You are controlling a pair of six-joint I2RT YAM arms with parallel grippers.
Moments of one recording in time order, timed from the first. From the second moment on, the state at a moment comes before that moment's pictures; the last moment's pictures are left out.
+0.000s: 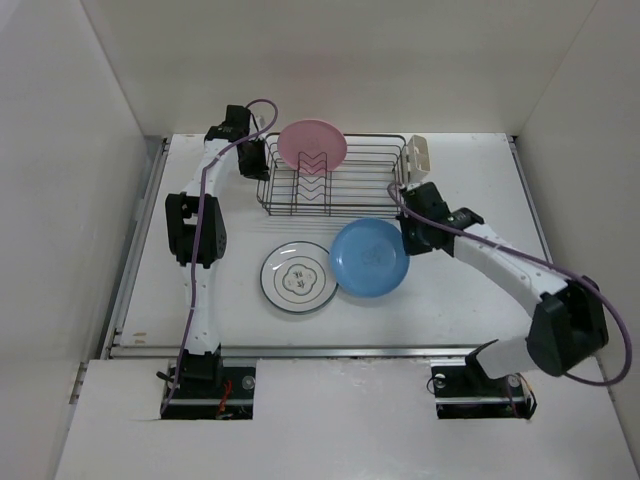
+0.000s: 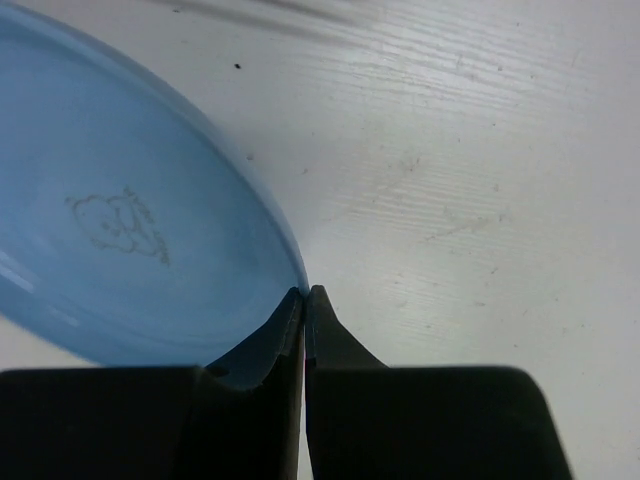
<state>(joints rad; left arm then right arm) -0.12 2.34 2.17 -0.86 0.23 -0.20 0.49 1.35 1.05 -0.64 0.13 0.22</state>
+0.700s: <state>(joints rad) -0.12 2.32 2.13 -0.82 0.23 -0.20 0.42 1.72 1.24 -0.81 0.33 0.40</state>
